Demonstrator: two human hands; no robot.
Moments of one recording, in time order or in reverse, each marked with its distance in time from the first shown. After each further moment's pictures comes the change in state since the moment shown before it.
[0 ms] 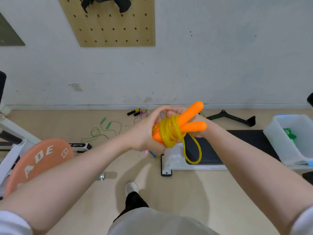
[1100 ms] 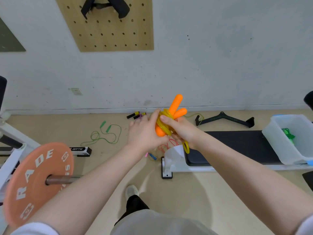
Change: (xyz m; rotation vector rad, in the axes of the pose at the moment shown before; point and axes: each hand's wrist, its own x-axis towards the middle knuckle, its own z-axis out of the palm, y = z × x) left_hand 0.015 -0.020 0.031 0.711 0.381 -0.296; right_hand -0.009 0.004 0.035 0.254 0.167 -0.062
